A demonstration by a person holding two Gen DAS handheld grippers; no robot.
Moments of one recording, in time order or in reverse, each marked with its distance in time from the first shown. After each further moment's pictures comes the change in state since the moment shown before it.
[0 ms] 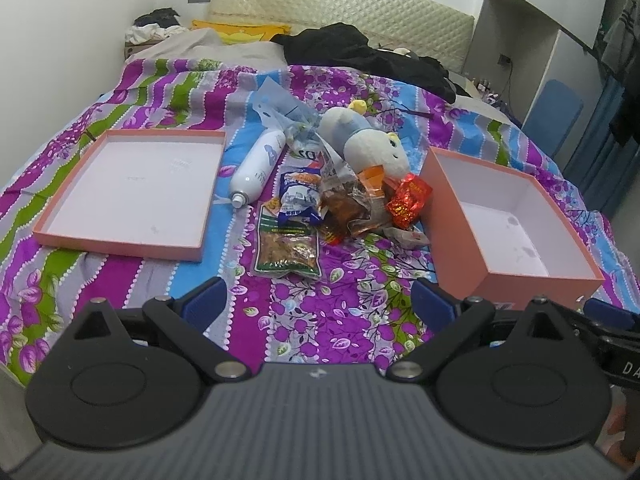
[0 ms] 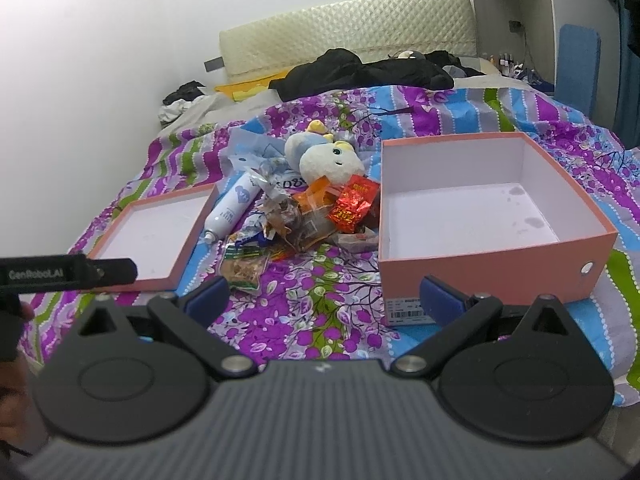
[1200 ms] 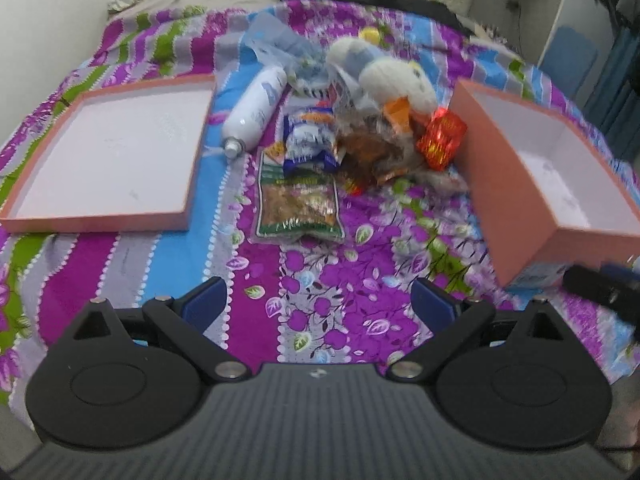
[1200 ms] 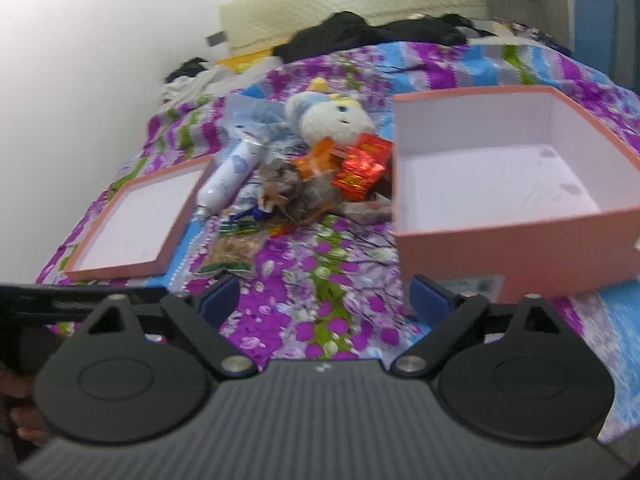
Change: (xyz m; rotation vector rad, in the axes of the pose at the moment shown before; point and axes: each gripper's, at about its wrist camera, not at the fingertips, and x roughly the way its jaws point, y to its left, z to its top) left arm 0.121 0.018 -0.015 0.059 0.166 0.024; right arm 0.076 -0.012 -0.011 0.021 0.081 0.072
